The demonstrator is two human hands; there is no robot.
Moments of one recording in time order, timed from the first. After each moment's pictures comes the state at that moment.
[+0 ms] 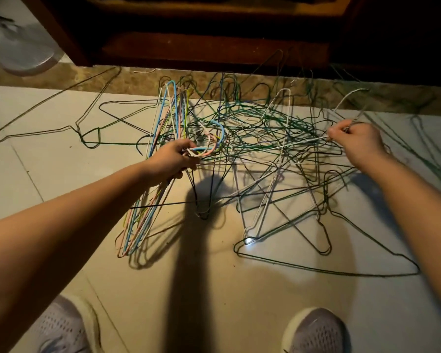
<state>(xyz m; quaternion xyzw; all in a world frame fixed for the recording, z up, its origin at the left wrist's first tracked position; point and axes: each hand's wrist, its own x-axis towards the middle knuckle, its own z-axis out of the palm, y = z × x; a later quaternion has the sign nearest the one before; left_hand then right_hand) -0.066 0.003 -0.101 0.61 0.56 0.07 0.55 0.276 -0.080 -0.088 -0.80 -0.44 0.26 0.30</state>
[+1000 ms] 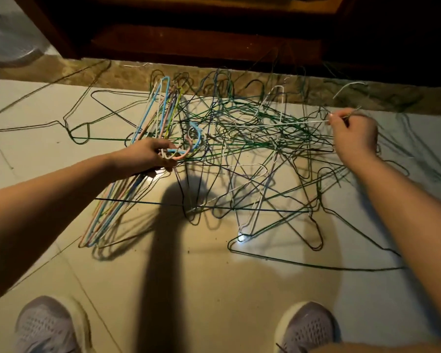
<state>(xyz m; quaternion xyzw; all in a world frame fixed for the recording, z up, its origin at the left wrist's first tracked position) -0.097 0.012 -0.086 0.65 0.54 -0.02 0.54 0.265 -0.078 -0.080 -0.85 -0.42 0.11 0.30</state>
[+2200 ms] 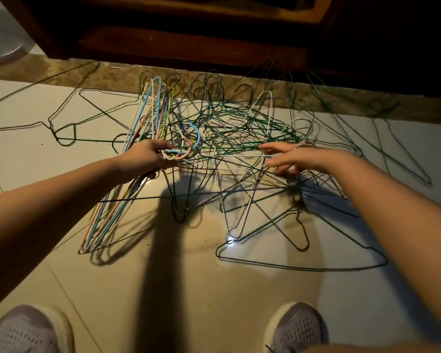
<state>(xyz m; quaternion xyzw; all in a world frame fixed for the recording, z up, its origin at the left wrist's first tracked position) -0.076 0.007 -0.092 0.61 0.56 0.03 0.56 0.240 -0.069 -0.074 -0.66 -0.48 0.58 0.01</state>
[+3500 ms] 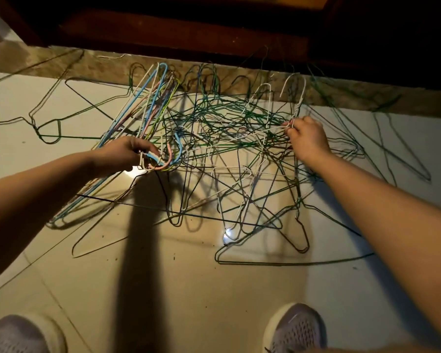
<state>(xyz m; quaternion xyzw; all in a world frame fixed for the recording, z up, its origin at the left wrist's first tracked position) -0.105 0.041 -0.122 0.67 0.52 -0.03 0.53 0.262 -0.045 -0.131 -0.83 -0.52 0.16 0.11</state>
